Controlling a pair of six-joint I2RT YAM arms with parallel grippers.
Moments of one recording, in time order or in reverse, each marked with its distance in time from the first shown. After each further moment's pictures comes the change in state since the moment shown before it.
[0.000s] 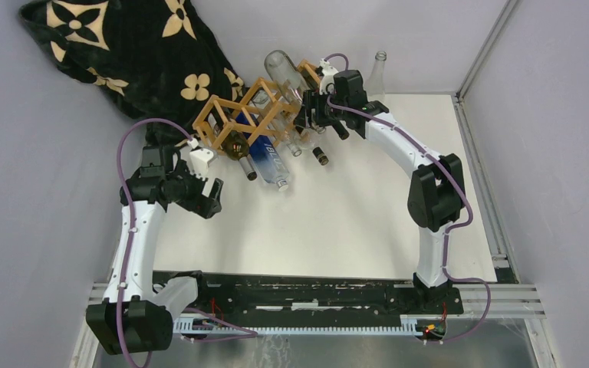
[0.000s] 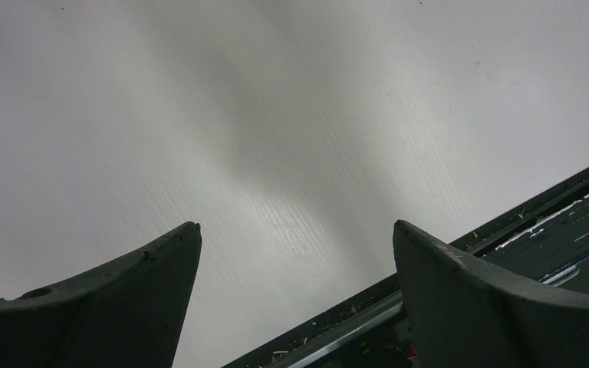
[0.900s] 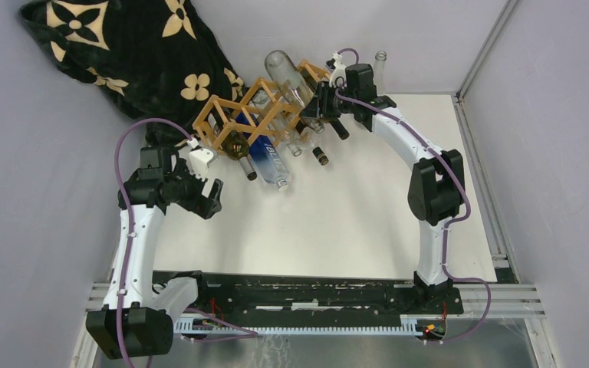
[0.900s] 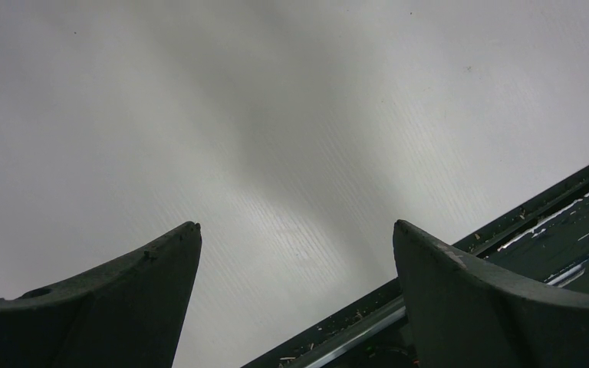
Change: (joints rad) left arm 0.000 -0.033 0.004 0.000 0.022 0.024; right arm -0.074 0.051 0.056 0.020 -0.181 0.113
